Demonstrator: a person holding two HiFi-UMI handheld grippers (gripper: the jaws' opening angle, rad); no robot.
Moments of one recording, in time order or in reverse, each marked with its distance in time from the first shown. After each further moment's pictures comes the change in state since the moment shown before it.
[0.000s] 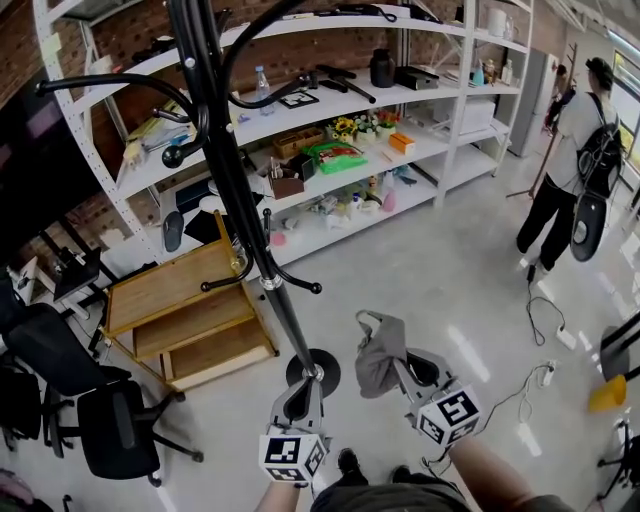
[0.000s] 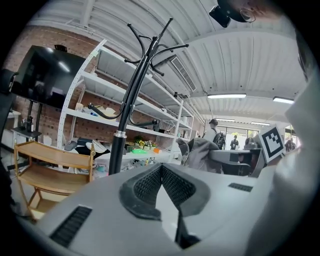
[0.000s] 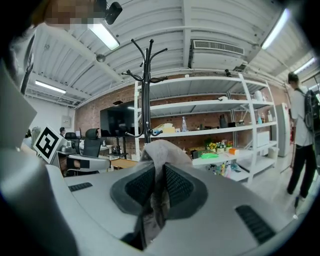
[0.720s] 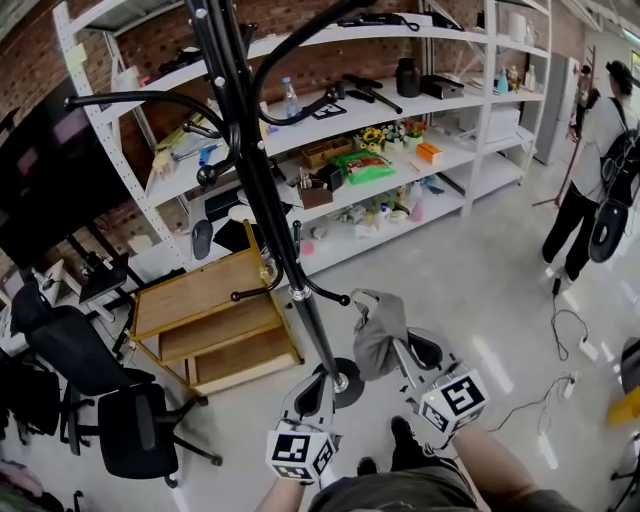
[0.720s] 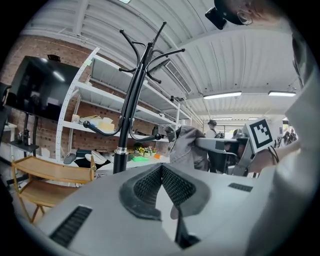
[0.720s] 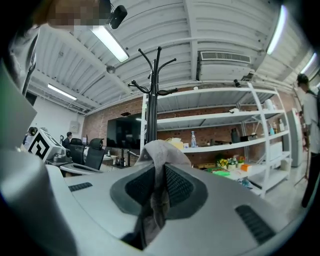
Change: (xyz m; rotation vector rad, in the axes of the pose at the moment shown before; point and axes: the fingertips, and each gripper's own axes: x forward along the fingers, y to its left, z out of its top) left arm 0.009 0.014 0.042 0.074 -0.047 -0.012; right arm 0.056 0.014 0.068 -0.053 -0.159 0.085
